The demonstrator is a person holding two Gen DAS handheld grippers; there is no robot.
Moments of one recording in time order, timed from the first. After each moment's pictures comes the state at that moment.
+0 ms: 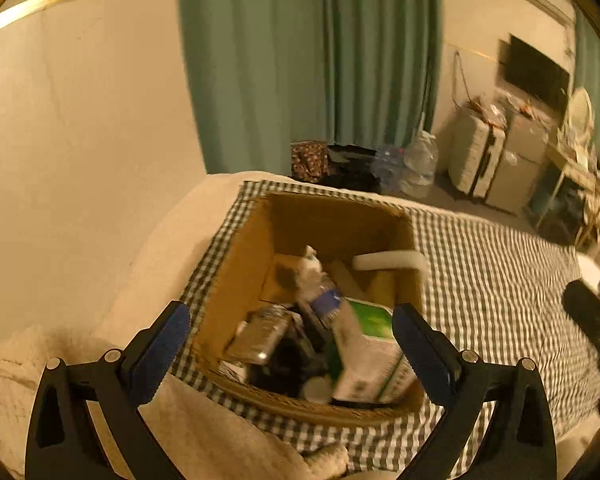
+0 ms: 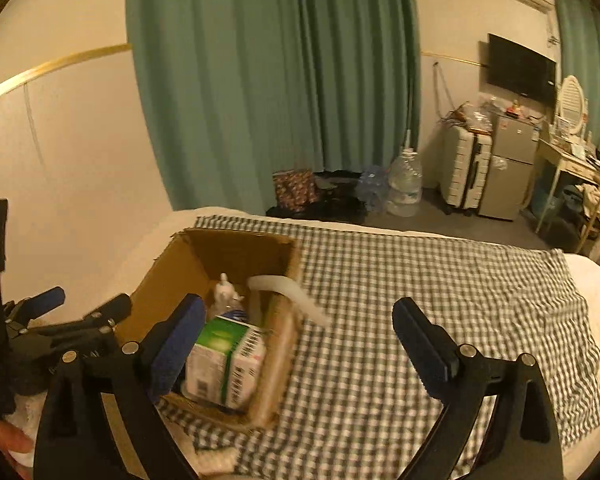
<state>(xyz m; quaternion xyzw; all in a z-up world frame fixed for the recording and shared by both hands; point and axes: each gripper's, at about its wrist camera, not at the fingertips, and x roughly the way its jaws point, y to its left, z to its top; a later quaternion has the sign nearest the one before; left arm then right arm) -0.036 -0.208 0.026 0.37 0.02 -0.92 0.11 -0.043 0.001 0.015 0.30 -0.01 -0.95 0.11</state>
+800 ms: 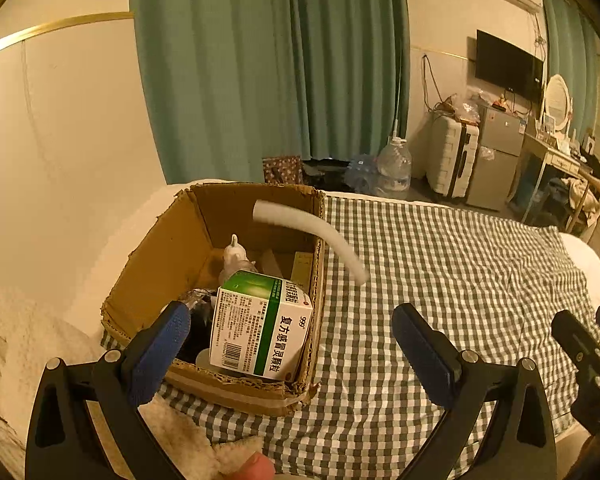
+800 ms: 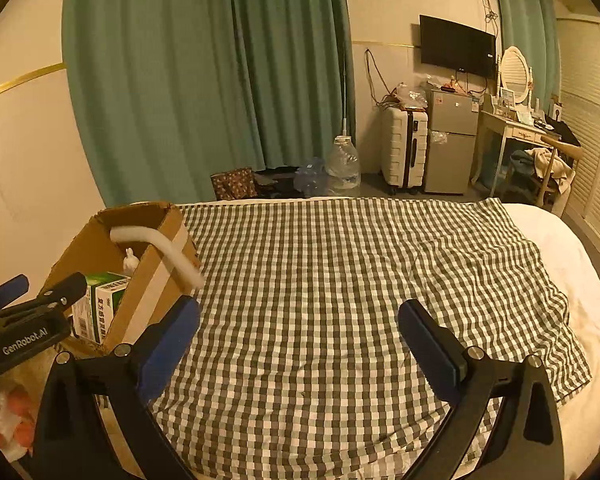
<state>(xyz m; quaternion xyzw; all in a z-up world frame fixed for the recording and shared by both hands) -0.018 -0.099 -0.013 0.33 0.00 -0.94 0.09 -0.022 0.131 -0.054 0.31 -0.04 -0.95 0.03</state>
